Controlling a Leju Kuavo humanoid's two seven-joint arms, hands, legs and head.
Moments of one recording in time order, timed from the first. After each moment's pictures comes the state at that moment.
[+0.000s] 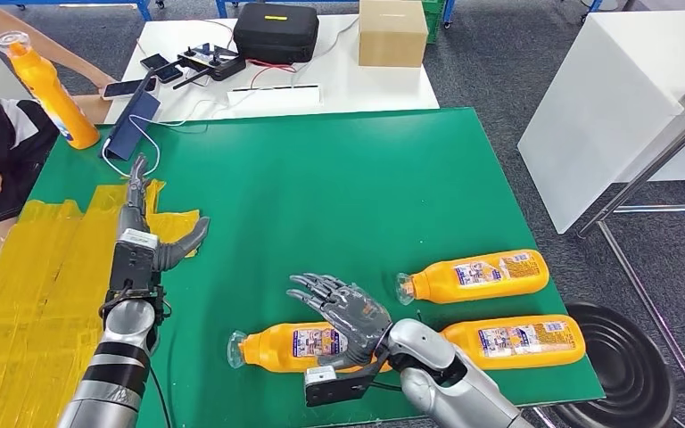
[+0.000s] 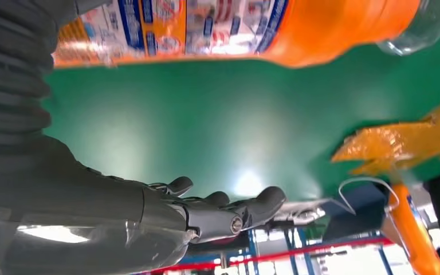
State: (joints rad) left arm -0.35 -0.09 0.01 -1.17 -0.50 0.35 -0.55; right arm -0.30 -0.10 0.82 -1.25 0.77 -0.03 -0.31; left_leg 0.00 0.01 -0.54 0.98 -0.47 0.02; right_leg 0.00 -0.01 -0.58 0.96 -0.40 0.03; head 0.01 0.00
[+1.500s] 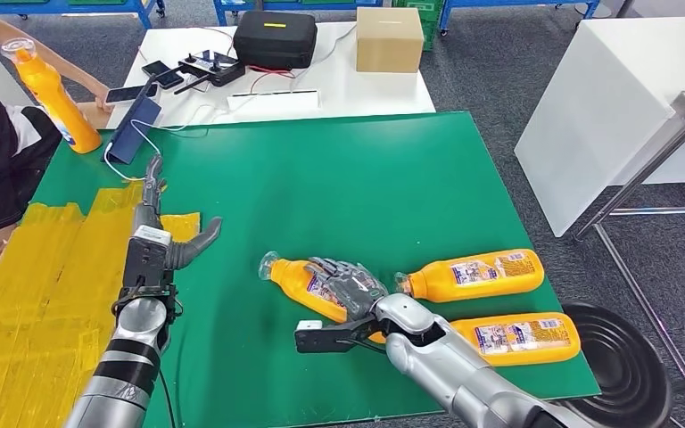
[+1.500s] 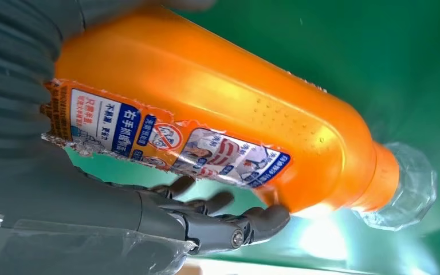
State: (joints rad) left arm -0.37 -0.10 -0.05 -1.13 -0.48 0.37 -0.53; right arm -0.53 0.02 0.90 -0.75 0.74 -0.01 -0.13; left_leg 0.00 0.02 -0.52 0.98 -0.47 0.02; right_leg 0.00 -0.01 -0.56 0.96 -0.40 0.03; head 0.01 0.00
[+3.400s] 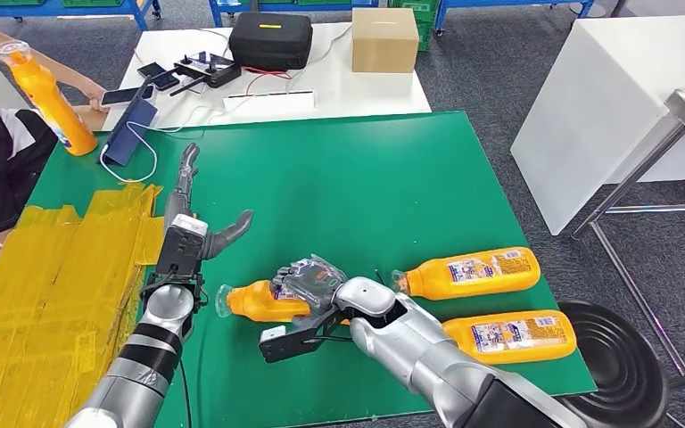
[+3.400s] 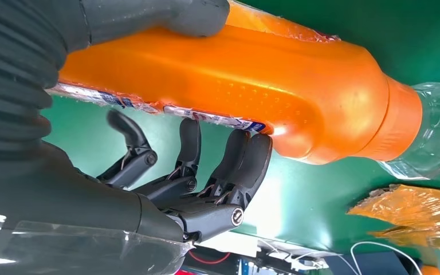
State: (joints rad) left arm -0.44 -0.13 -0.15 -1.03 -0.48 0.42 -0.54; right arm -0.68 0.21 0.97 -0.49 0.87 -0.04 -0.31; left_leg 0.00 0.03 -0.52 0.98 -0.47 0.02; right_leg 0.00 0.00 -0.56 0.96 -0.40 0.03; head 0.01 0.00
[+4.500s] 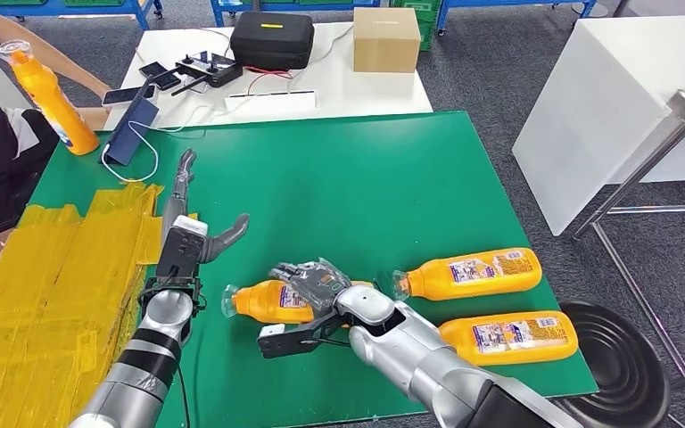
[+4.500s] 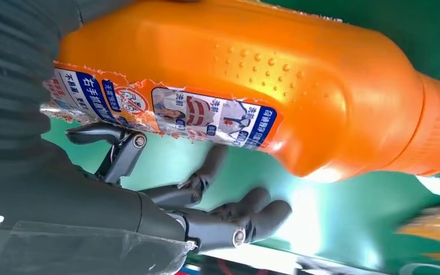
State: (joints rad) left arm -0.41 -0.13 -0.14 -1.05 -0.50 0.44 -0.49; right arm -0.66 0.20 0.96 -0.50 0.85 -0.08 -0.16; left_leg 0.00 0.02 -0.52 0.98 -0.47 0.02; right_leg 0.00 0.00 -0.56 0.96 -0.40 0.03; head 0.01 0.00
